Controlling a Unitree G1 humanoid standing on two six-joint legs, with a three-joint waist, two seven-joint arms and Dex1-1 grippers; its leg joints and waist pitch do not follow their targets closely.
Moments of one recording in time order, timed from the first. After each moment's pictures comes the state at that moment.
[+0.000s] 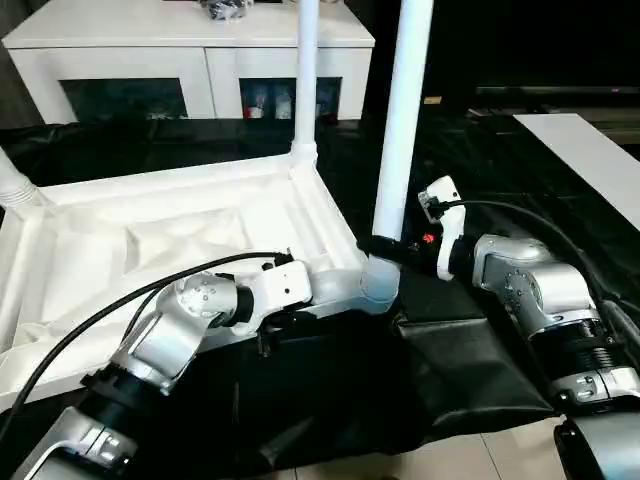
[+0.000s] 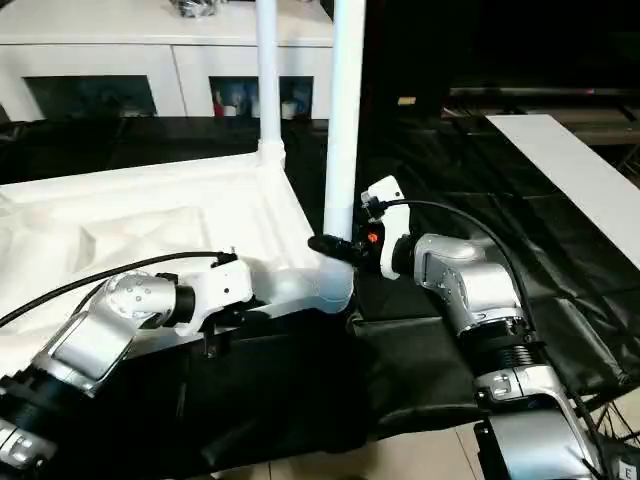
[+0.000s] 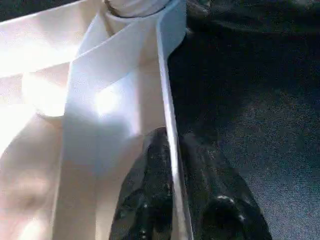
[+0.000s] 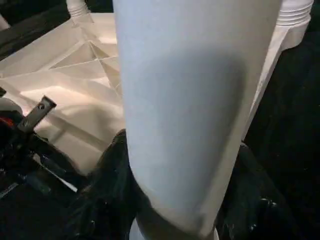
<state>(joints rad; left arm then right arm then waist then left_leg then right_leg) -0.46 0.44 -0.40 0.20 0.14 0.28 -1.02 -0.63 -0.37 0.10 0.44 0.35 0.52 0.88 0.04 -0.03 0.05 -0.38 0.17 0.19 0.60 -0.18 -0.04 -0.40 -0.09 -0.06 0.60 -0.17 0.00</state>
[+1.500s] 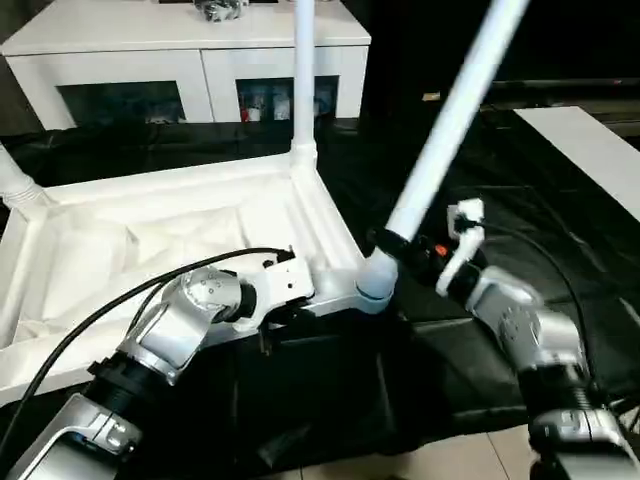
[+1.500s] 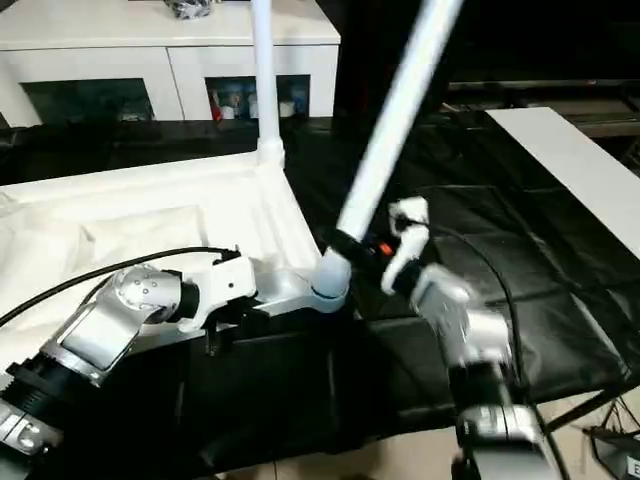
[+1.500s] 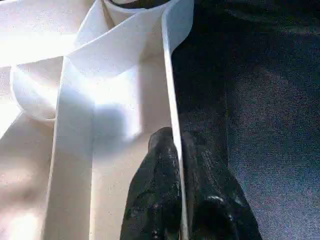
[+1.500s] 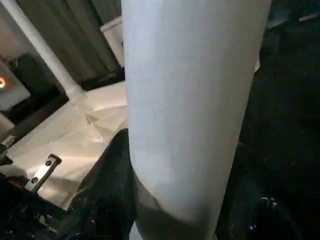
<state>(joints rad) -0.50 0.45 -0.43 0.25 0.13 0.31 -1.01 -0.45 -0.21 -0.10 0.43 0.47 0.35 0.78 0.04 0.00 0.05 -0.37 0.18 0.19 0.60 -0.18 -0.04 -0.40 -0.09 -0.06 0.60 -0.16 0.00</state>
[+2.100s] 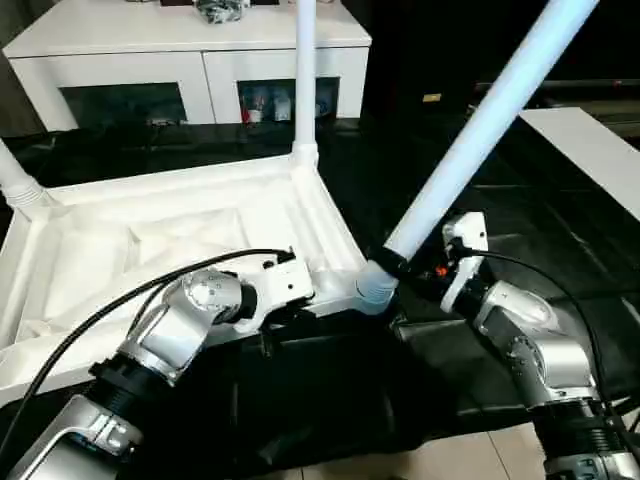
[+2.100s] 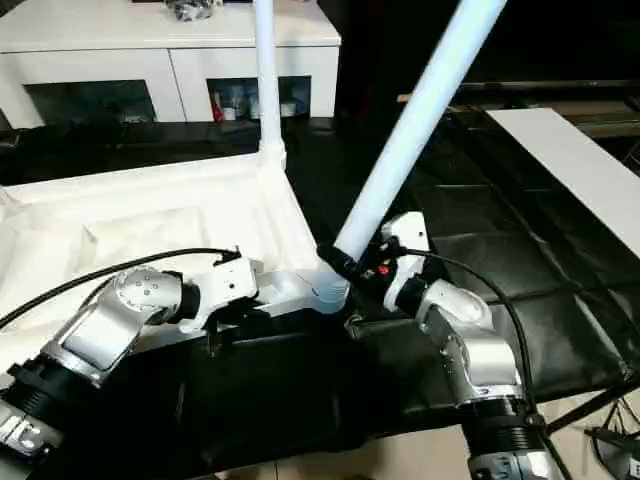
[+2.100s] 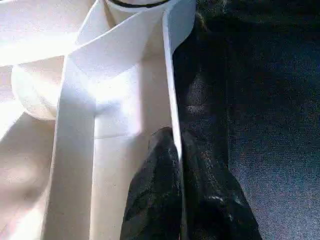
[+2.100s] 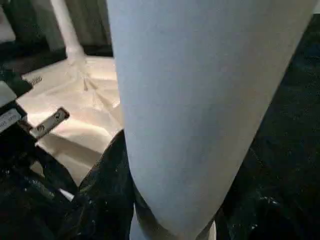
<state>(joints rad) -0.50 0.45 -0.43 0.25 0.13 0.31 -0.99 -0.36 -0.29 0.05 0.25 0.31 0.23 0.77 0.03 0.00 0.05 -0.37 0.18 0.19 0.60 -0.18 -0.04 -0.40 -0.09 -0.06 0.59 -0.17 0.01</state>
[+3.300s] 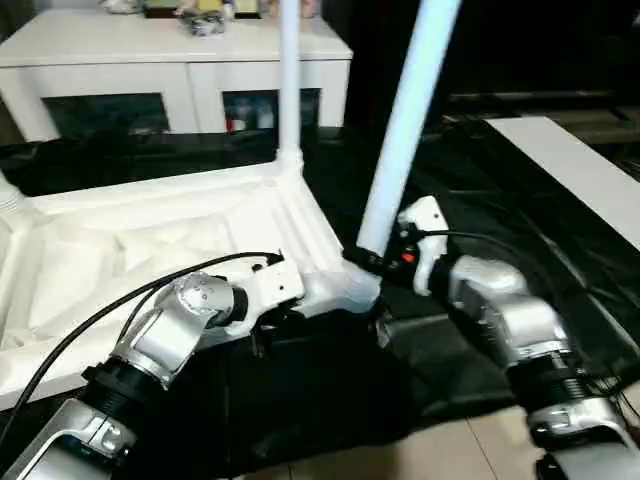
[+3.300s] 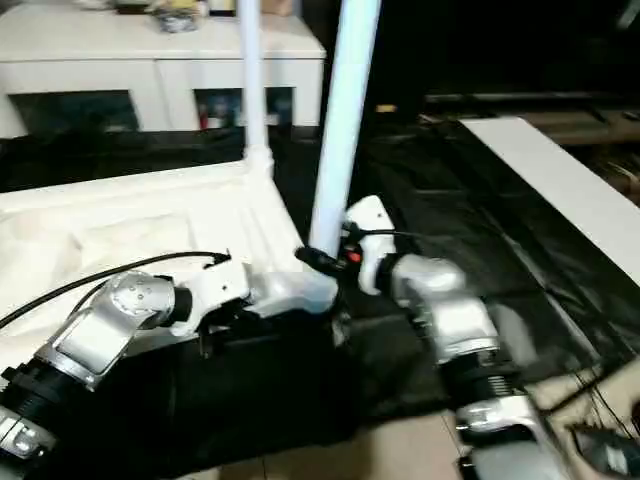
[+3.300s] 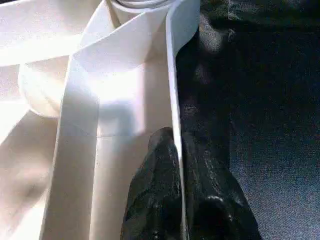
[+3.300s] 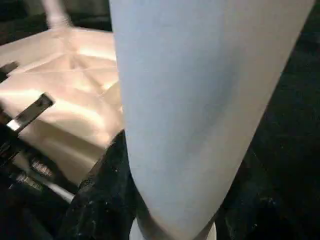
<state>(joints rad) -0.48 0.46 -0.41 0.31 0.13 0.32 -0.92 -0.52 -0.22 0.14 0.45 0.24 0.26 0.68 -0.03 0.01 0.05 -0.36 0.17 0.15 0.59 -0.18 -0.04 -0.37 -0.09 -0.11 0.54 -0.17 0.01</state>
